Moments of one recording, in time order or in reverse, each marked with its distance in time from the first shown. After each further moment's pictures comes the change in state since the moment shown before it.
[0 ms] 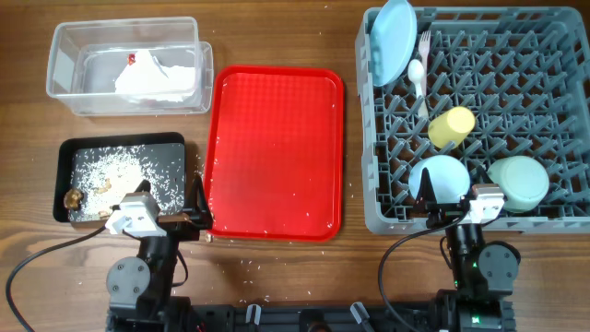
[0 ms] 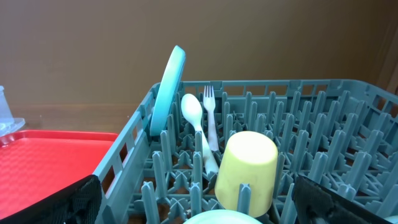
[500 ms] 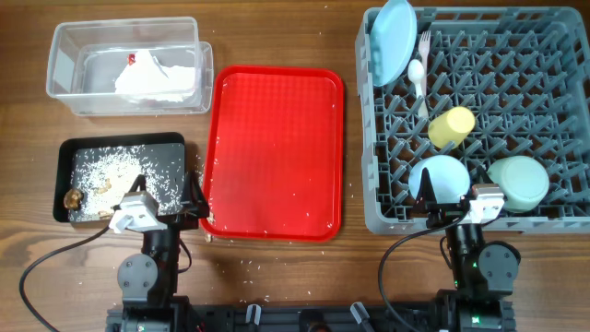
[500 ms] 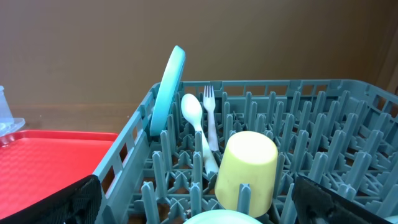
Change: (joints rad) left arm 0.063 -0.002 -0.208 0.308 -0.030 0.000; right arm 0.000 0.000 0.000 0.000 0.000 0.000
